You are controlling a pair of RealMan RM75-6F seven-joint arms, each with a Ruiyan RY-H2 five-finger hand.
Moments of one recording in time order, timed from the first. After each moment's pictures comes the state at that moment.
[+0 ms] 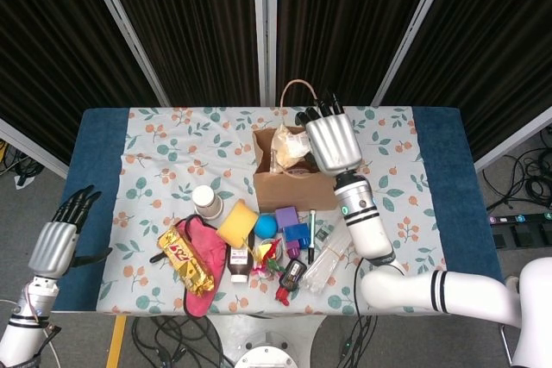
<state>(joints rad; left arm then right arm) -0.19 -1.36 -0.02 -1.28 1.58 1.49 -0.31 1.01 -1.45 0.41 -1.72 -0.78 1.23 -0.81</state>
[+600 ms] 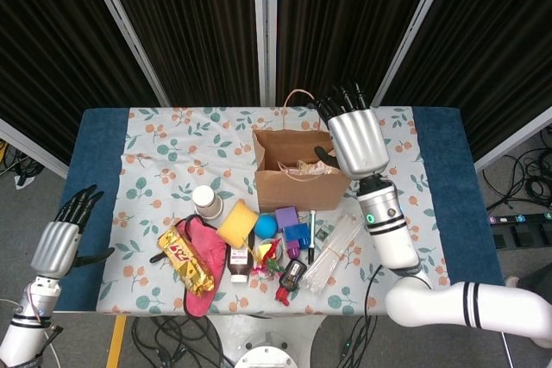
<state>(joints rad) -0.19 -1.36 -0.02 -1.30 1.58 1.49 -0.29 0.92 -1.30 0.42 -1.92 -0.91 1.34 -0.71</state>
